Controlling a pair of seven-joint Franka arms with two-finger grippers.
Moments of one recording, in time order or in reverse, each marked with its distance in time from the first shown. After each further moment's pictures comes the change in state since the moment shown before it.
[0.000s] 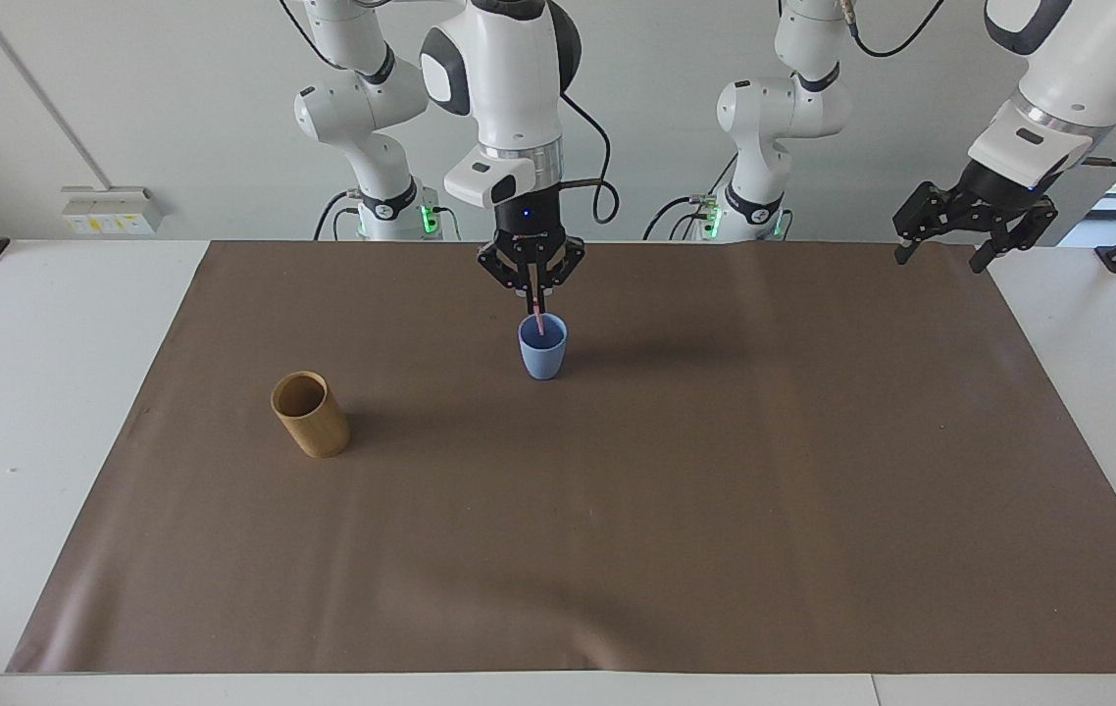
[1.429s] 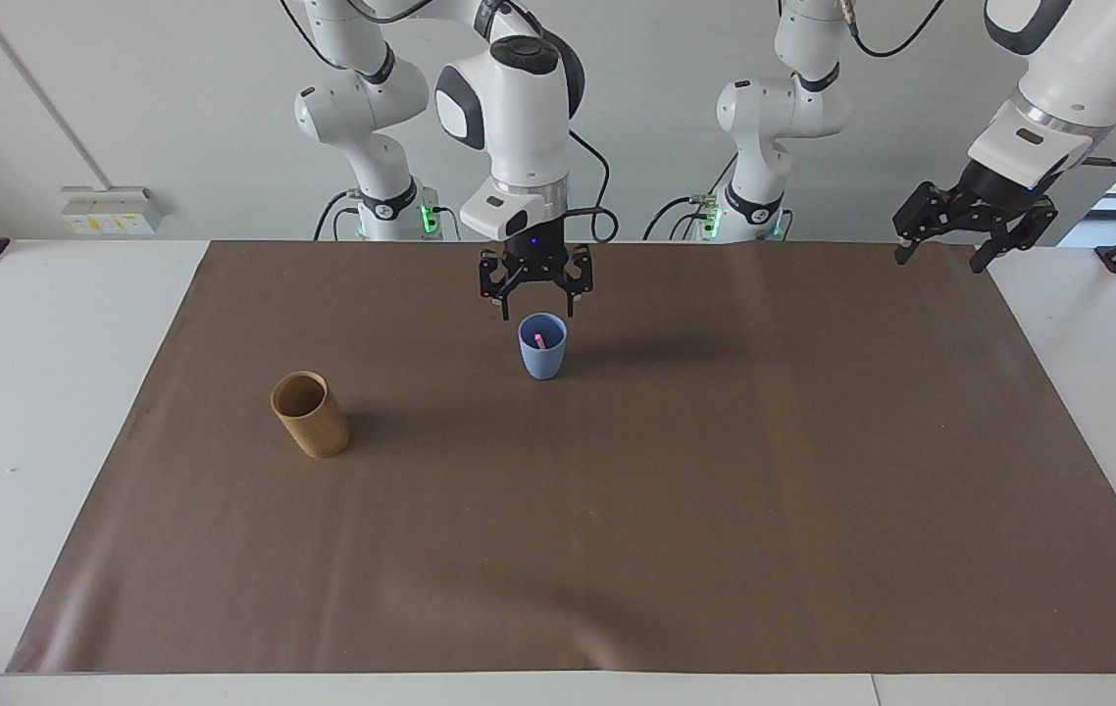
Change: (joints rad) left arm 0.000 0.000 0.000 0.000 0.000 0.000 0.000; right arm 0.020 -0.002 0.001 -0.099 0.000 0.040 0.002
